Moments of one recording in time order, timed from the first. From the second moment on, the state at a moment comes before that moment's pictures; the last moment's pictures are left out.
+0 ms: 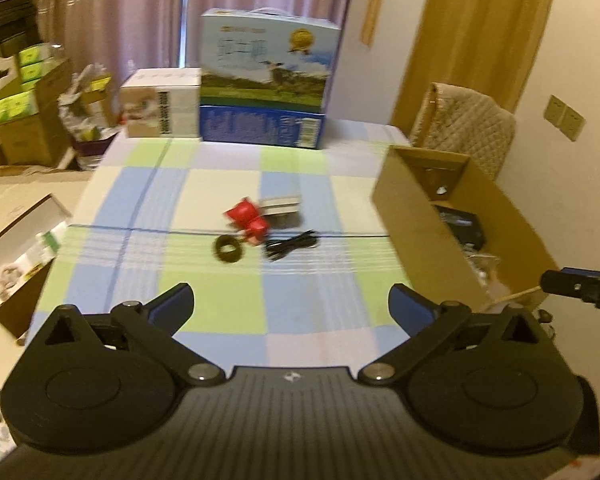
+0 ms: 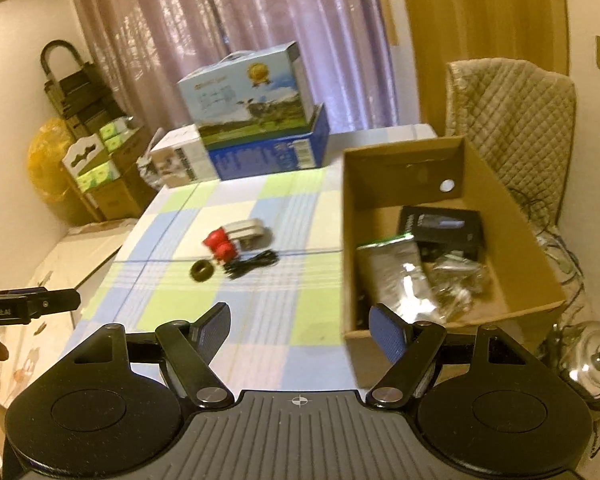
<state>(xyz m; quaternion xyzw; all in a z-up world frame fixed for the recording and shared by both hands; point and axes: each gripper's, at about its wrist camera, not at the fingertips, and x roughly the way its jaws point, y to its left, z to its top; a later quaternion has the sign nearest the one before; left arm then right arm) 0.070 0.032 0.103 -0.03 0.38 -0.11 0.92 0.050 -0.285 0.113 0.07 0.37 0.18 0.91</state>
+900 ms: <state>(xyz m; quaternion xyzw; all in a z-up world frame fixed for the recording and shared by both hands) 0.061 0.087 0.068 -0.03 0.40 -0.06 0.91 0.057 -0.217 0.083 0.04 0.40 0.23 0.88</state>
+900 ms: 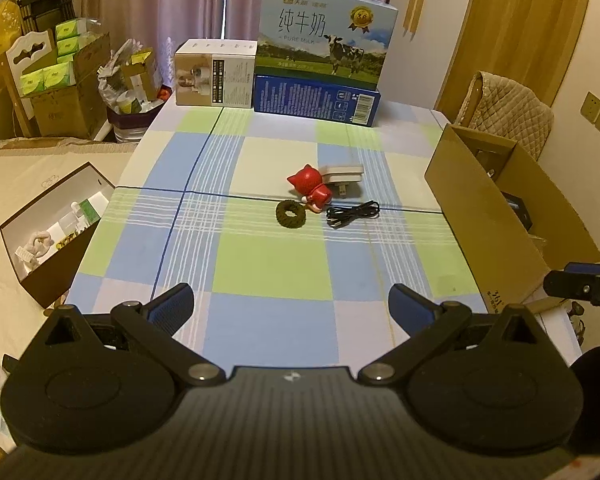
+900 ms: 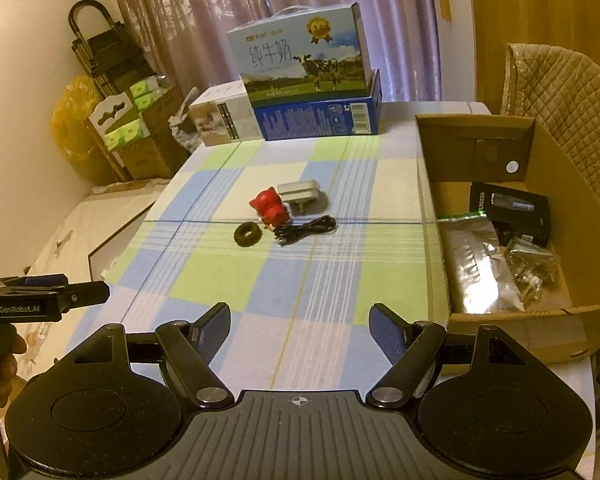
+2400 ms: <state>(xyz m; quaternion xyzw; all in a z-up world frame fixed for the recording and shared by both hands) 0.276 0.078 -0.063 0.08 0.41 -0.15 0.90 0.269 -0.076 -0.066 -0.41 0.35 0.44 0.72</state>
